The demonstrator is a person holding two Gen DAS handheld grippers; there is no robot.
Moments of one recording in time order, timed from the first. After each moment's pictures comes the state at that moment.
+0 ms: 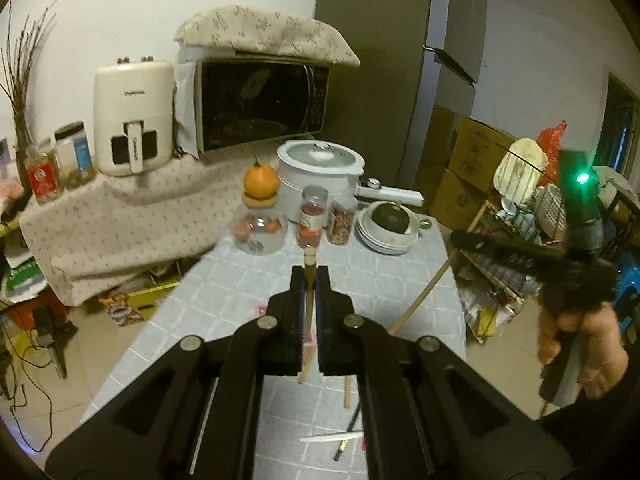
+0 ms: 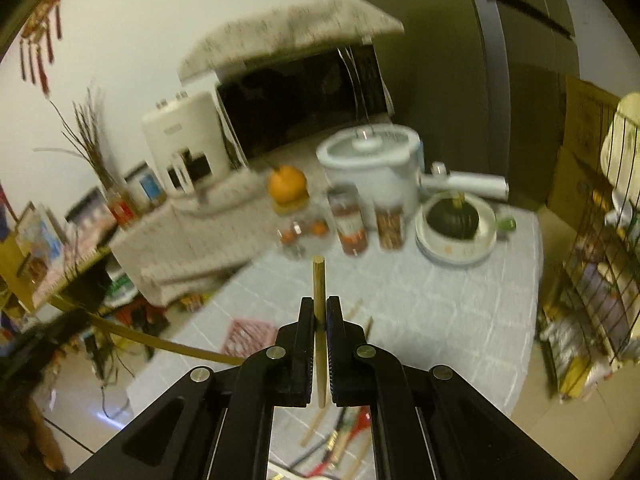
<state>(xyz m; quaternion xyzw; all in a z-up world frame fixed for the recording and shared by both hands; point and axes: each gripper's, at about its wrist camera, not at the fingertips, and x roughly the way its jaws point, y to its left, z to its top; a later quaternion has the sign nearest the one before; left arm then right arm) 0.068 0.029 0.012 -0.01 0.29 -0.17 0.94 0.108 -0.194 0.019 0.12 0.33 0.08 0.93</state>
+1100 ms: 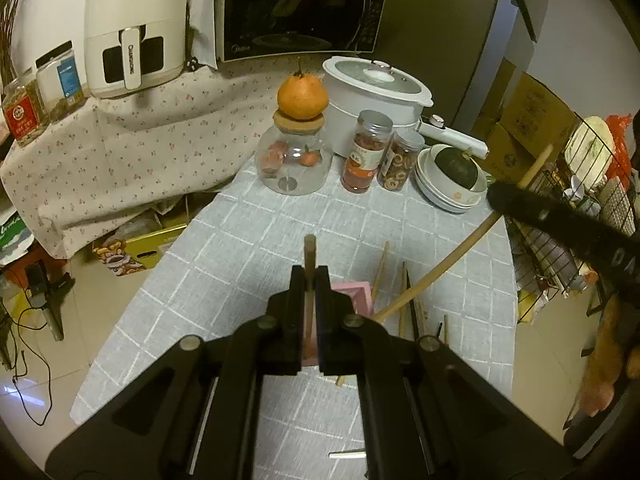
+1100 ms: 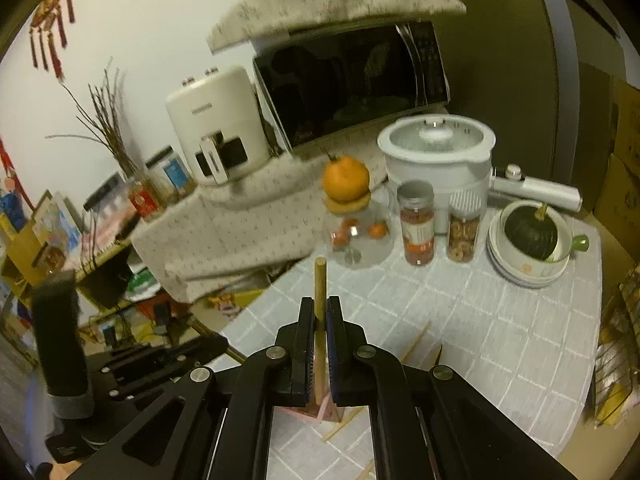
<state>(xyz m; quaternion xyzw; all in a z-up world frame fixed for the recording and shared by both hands) 0.175 0.029 -0.065 -0.02 0.43 -0.12 0.89 0.193 -0.121 -0.017 0.11 0.39 0.13 0.91</state>
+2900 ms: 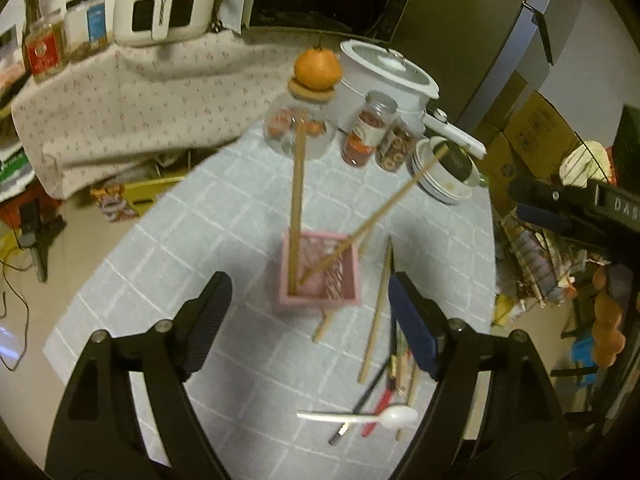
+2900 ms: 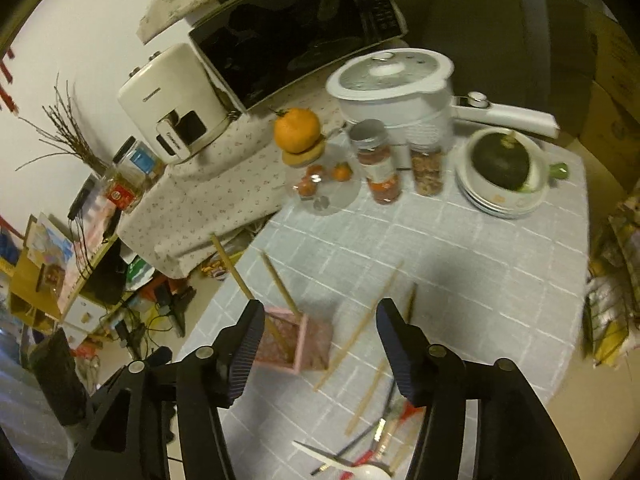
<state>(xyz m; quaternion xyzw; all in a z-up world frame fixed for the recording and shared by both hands) 0.137 0.040 -0.073 -0.09 0.47 -0.11 0.87 0.190 -0.187 -0.018 0.17 0.49 0.10 0.85</state>
